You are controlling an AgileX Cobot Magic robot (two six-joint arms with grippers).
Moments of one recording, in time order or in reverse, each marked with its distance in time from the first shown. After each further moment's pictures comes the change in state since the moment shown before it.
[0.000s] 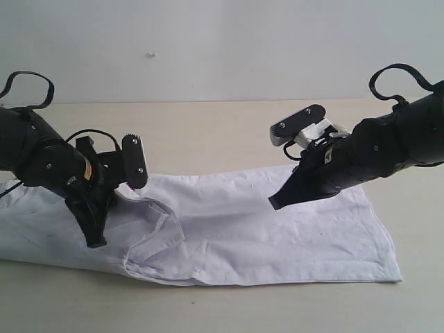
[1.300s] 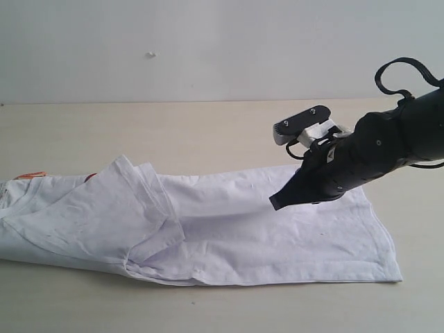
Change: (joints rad) left arm 0.721 -0.156 -0.022 -0.767 0.363 -0.210; right arm 0.000 -0.018 0.000 0.050 0.069 0.013
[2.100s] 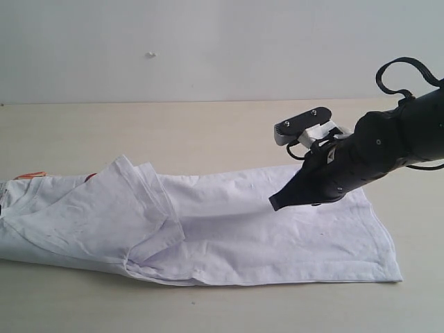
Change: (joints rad) left arm 0.046 0.117 -0.013 -0.178 0.030 0.136; right arm 0.000 -0.001 0.000 0.023 0.016 0.006
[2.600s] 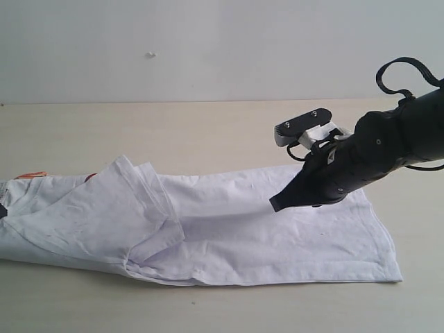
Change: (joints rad) left arm 0.000 0.064 -0.006 -0.076 -0.009 0.030; right arm 0.000 0.000 0.000 0.002 0.012 0.000
